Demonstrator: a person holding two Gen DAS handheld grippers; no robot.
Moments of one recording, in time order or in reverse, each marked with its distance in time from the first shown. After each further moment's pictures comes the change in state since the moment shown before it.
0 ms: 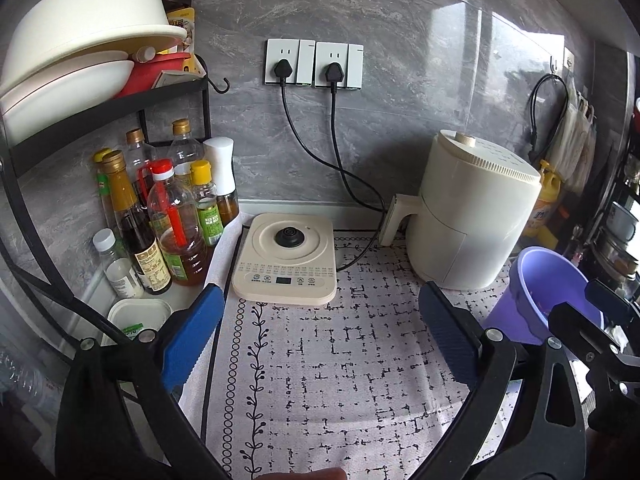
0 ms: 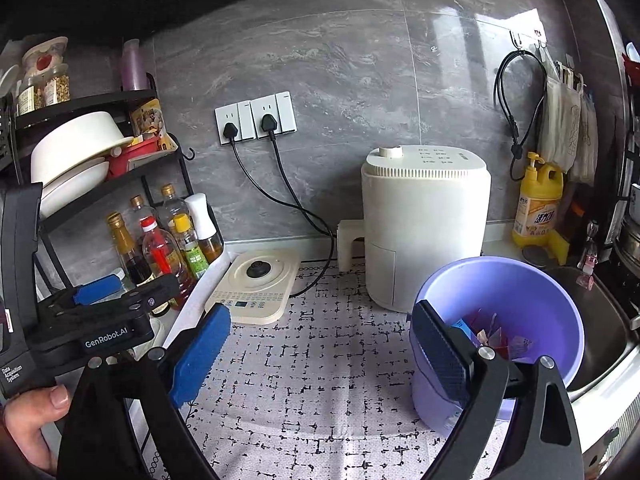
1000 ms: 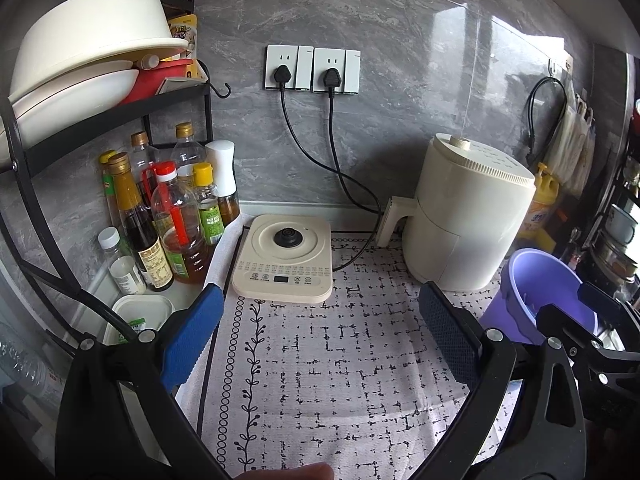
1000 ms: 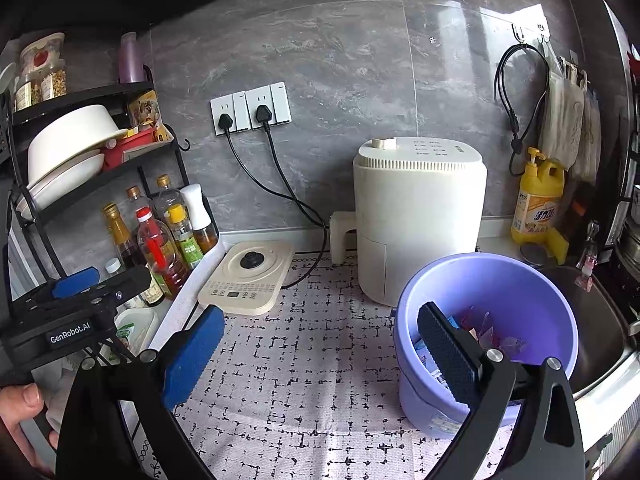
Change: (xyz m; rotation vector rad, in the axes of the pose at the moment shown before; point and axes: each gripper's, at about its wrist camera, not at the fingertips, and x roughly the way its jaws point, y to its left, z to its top) left arm -0.013 -0.011 -0.001 -0.004 -0.007 0.004; right arm 0.002 -0.018 0.000 -0.010 0.030 -0.007
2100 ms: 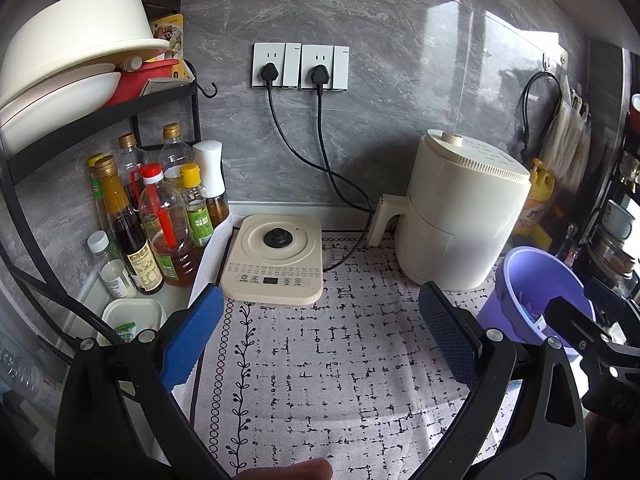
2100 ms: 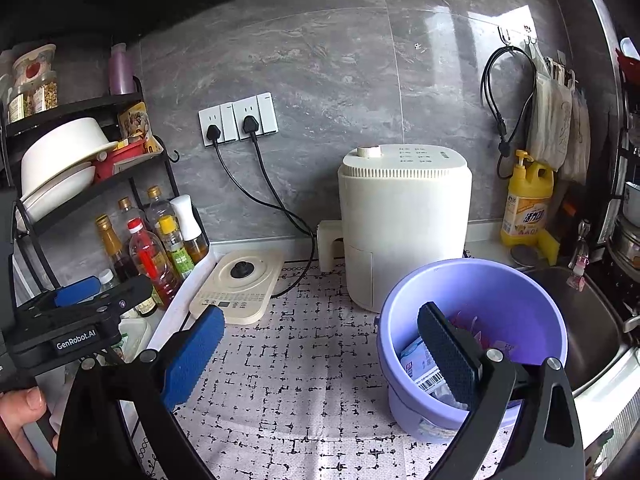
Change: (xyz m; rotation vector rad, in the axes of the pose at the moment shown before) left arm 0.008 -0.011 0.003 0.016 0.007 -0.019; right arm -0.004 -0.011 0.002 0.023 -0.027 -0.032
